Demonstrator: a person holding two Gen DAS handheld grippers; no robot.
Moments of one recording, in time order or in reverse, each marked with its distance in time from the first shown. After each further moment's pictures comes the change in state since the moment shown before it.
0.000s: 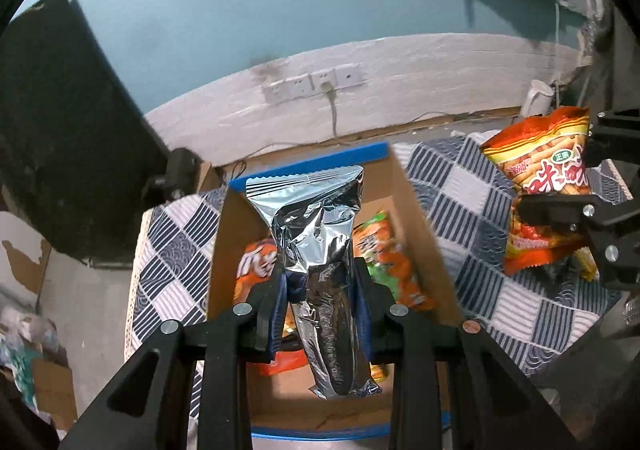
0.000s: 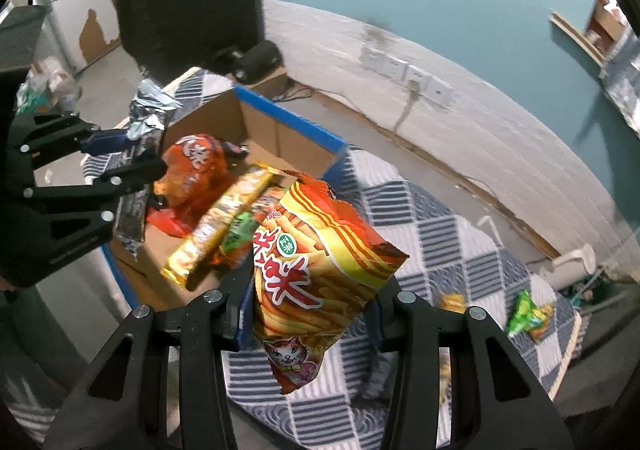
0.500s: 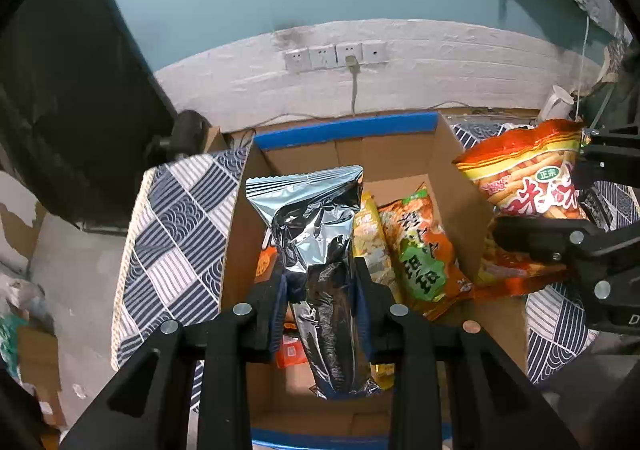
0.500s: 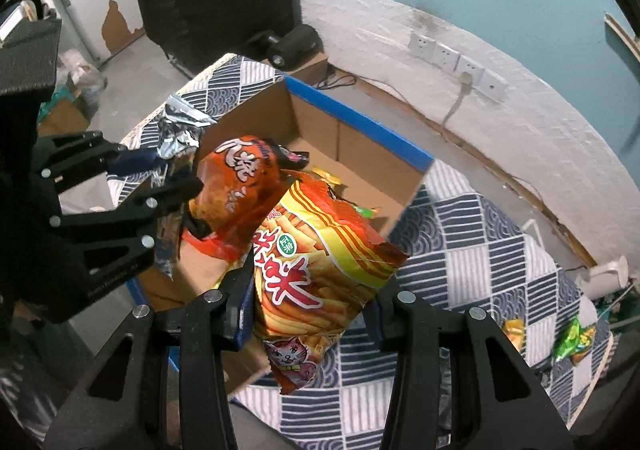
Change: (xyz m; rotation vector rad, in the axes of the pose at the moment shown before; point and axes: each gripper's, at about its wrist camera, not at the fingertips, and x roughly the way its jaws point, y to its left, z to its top) left arm 0.038 0.044 -0.019 -0.099 0.078 -0.015; right arm 0.054 0.039 0.033 -0.001 0.061 0.124
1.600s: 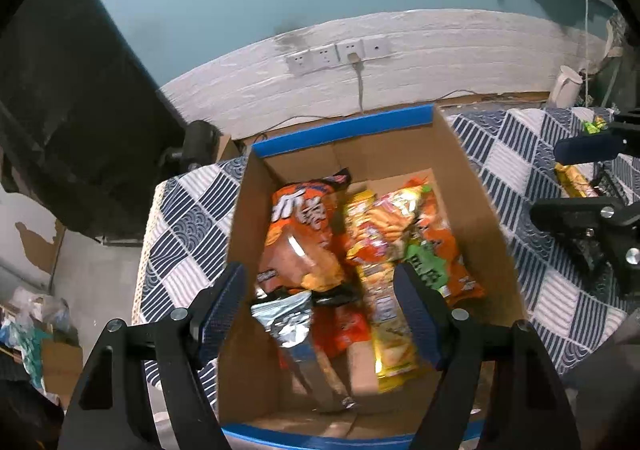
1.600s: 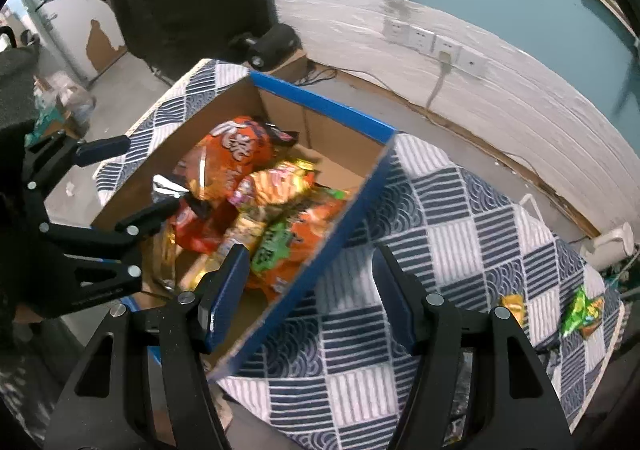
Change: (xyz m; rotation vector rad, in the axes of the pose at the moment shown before) left arm -0.005 -0.030 0.008 0.073 -0.008 0.080; right arm -0.015 -0.042 -0.026 0.106 -0.010 -0.028
